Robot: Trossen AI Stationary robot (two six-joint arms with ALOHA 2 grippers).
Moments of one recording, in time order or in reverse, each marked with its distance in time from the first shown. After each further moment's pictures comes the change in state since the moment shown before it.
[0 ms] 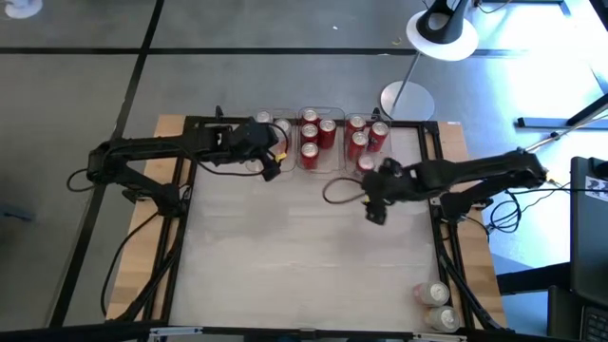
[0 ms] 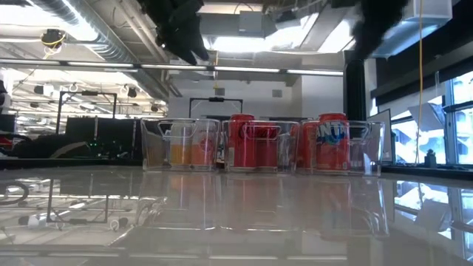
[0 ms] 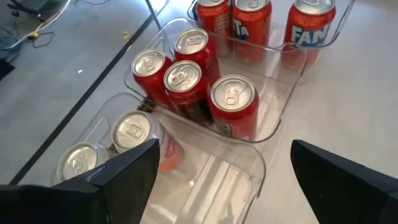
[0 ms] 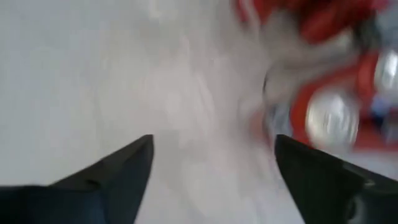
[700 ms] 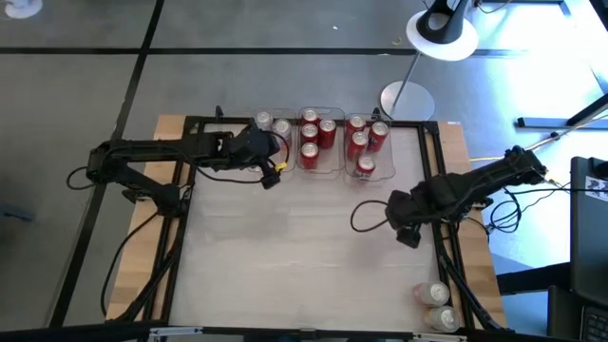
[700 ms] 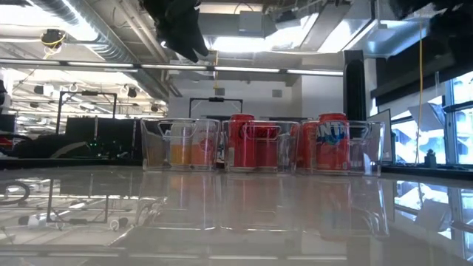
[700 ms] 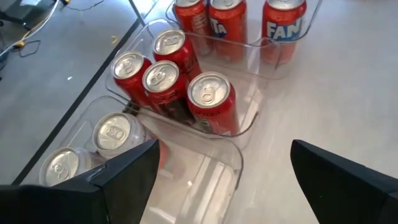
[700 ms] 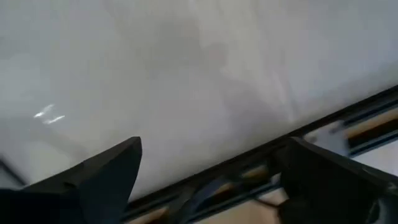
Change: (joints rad) left arm -0.061 0.000 0.000 -0.012 -0.003 0.000; right arm 0.213 -0.010 0.022 -0.474 -0.348 0.432
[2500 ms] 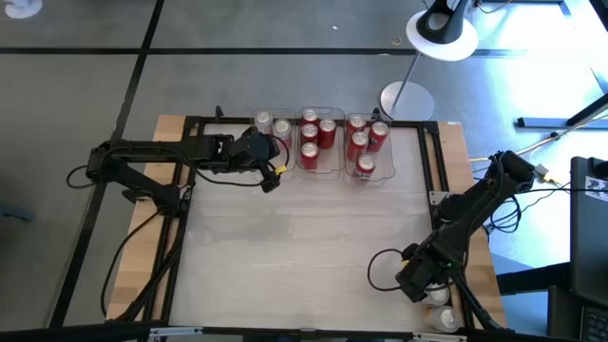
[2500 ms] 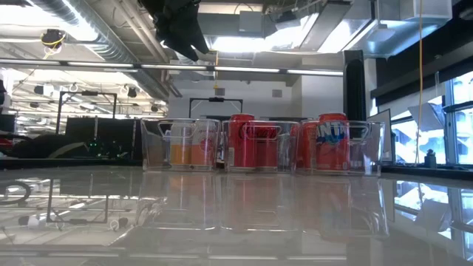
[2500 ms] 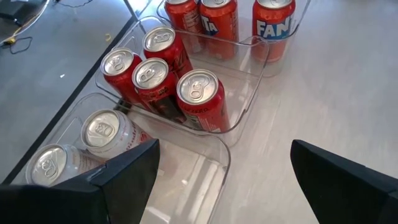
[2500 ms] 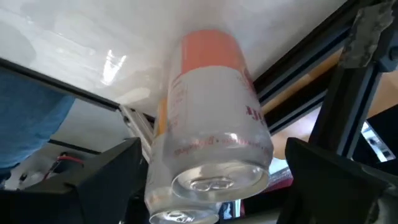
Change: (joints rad) left arm -0.037 0.000 0.001 -0.012 0.000 -0.036; right arm 0.435 0.145 -0.193 0.475 -0.510 0.961
